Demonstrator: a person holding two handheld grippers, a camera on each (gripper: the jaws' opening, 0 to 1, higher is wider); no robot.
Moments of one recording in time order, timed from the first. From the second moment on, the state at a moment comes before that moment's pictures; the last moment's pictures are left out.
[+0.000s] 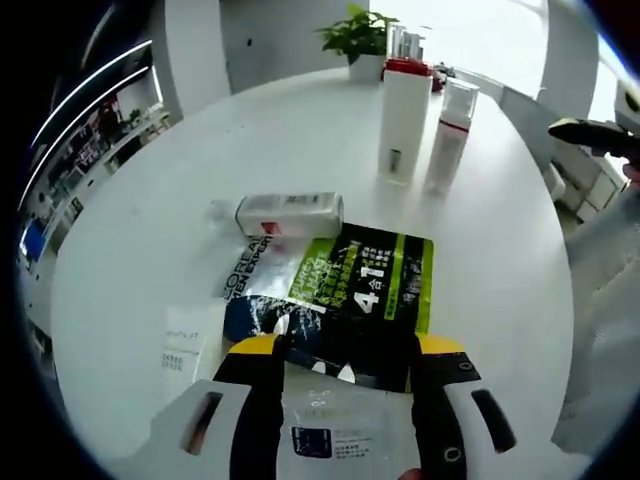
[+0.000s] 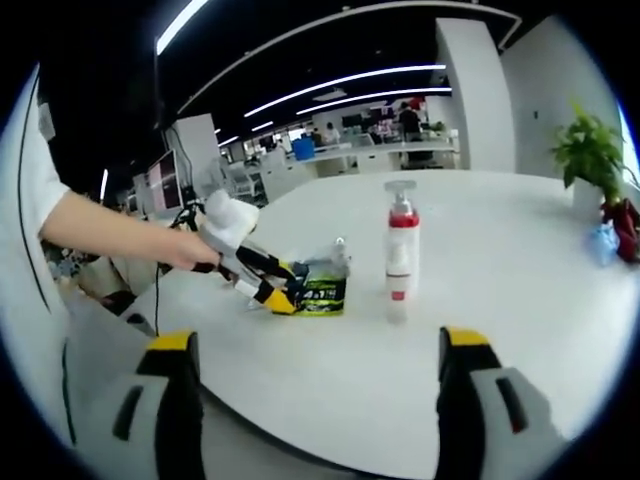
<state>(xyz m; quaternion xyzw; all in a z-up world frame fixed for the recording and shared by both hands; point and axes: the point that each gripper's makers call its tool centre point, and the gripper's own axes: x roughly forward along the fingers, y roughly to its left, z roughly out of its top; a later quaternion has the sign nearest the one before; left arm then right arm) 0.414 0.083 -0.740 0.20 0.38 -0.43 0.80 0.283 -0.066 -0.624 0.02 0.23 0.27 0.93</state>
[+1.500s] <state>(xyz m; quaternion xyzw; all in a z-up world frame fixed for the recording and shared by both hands) 0.373 0.168 -0.742 0.24 0.40 -0.46 0.76 0.283 -0.065 -0.626 0.02 0.24 0.27 0.93</state>
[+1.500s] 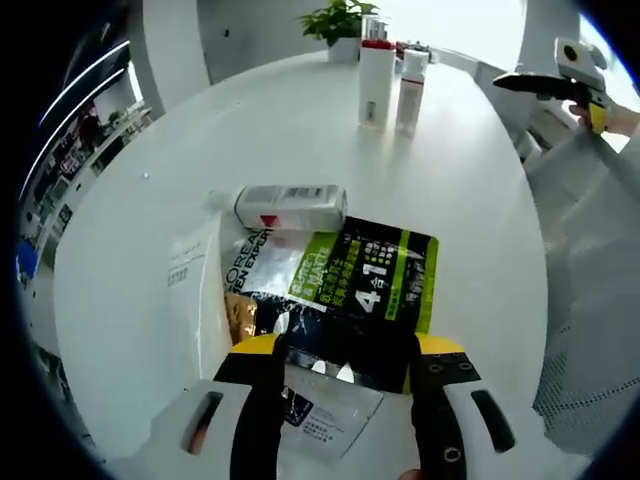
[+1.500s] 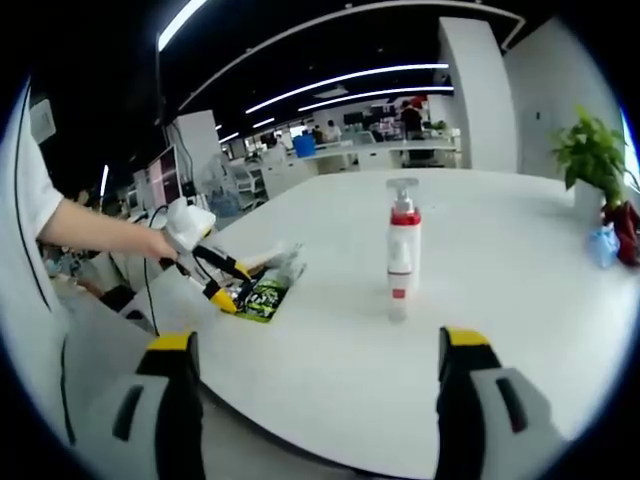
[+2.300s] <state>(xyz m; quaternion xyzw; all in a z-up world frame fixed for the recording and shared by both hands) 0.389 0.183 -0.702 0.12 0.39 -0.38 0.83 0.284 -0.067 -0.626 0.02 0.24 0.27 0.93</state>
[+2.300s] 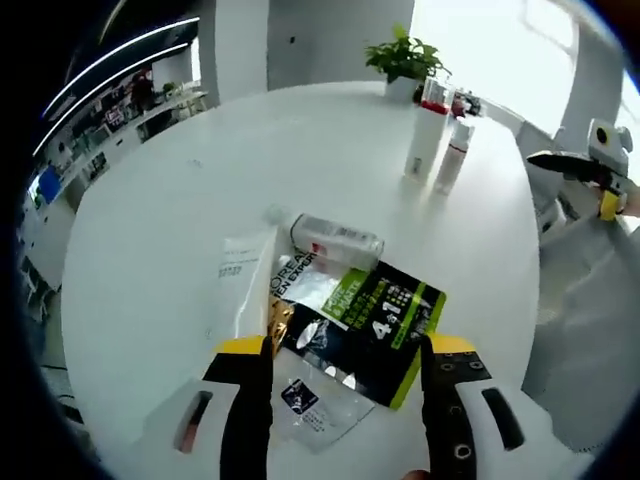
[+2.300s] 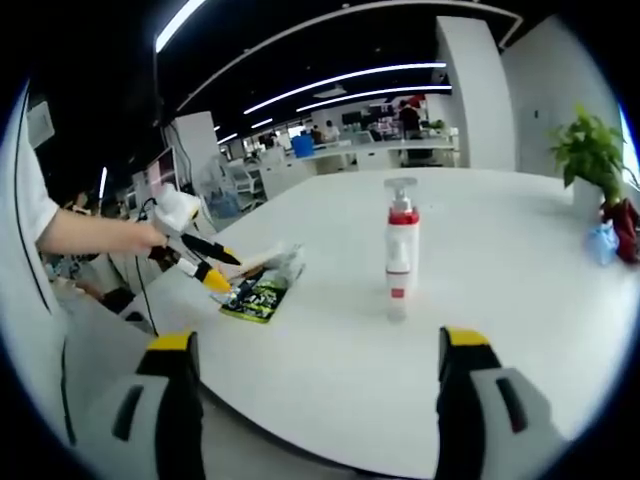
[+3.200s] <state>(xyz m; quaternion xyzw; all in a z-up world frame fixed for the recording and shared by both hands) 0.462 0.221 -0.727 0.17 0.48 -0.31 0.80 0.286 -0.071 -0.627 0.03 0.24 0.25 0.94</state>
